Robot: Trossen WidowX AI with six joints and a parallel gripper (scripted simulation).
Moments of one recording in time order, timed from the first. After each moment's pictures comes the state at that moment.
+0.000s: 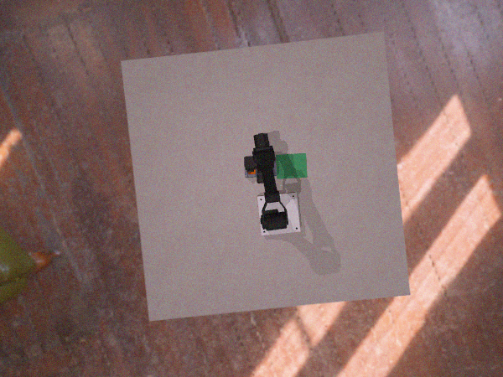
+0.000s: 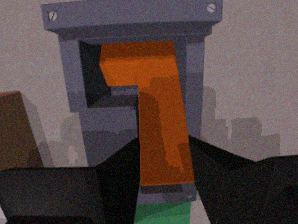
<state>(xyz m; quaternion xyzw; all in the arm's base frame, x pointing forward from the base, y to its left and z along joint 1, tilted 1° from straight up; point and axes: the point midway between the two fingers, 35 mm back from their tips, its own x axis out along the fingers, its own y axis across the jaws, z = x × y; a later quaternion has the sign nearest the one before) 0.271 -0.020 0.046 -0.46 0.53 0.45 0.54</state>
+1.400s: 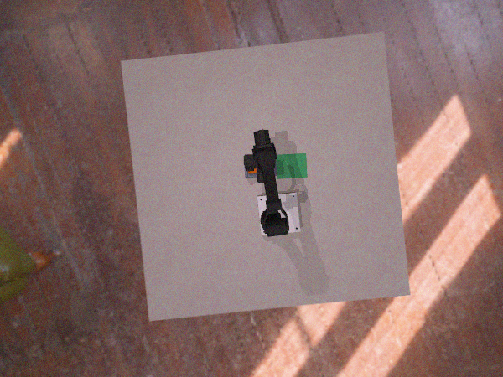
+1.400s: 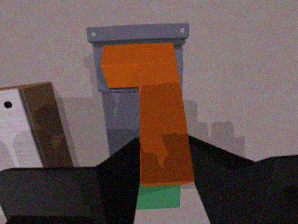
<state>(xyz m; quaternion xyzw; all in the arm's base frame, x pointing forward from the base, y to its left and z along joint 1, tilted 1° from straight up) 0.270 -0.021 0.112 -0.46 0.54 0.45 0.54</state>
